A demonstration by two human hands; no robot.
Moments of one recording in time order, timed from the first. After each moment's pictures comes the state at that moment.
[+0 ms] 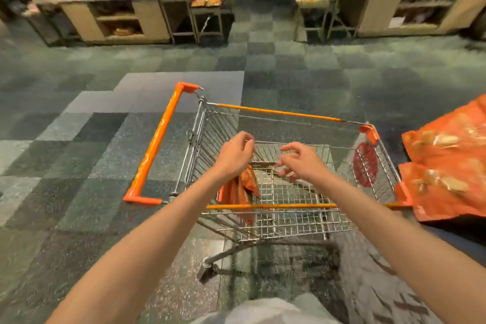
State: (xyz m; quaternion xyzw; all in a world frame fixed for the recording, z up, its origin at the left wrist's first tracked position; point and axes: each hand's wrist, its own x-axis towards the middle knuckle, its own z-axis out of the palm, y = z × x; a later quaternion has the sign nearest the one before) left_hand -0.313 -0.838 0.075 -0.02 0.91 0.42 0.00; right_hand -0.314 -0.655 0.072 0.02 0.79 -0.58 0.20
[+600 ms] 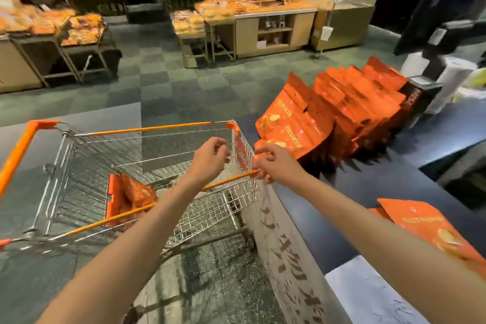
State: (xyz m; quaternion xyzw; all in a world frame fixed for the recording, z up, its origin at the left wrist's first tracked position) left_hand -0.199 -0.559 0.118 0.11 0.85 0.50 0.04; right_hand -0.132 -0.391 0.132 0.12 0.79 -0.60 0.05
